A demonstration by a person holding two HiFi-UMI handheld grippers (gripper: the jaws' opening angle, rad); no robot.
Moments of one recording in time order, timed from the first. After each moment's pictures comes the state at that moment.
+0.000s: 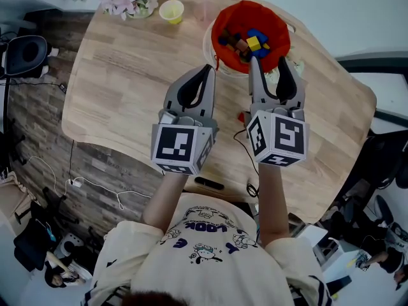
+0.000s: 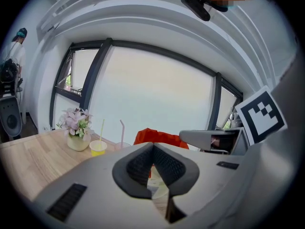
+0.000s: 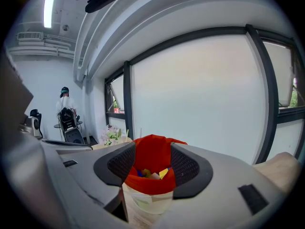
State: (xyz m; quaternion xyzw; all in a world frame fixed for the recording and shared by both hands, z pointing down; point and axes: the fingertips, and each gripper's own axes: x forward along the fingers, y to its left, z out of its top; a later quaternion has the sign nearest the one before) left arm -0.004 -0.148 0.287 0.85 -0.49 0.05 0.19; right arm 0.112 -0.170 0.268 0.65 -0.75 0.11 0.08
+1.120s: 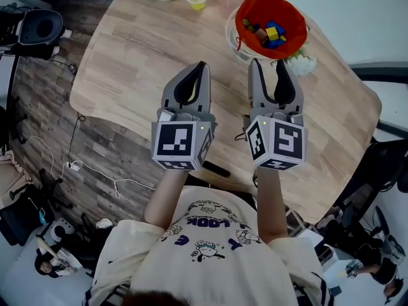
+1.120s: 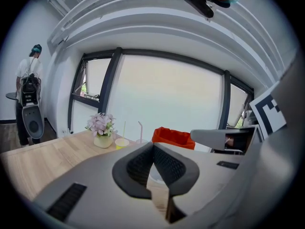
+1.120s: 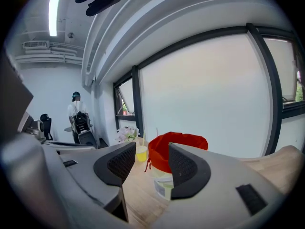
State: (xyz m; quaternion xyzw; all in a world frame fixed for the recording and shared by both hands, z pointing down) left arm -0.064 -0.099 0.282 0.81 -0.55 0.06 0.18; right arm 0.062 -0.116 0.259 0.62 -0.78 0.11 0.06
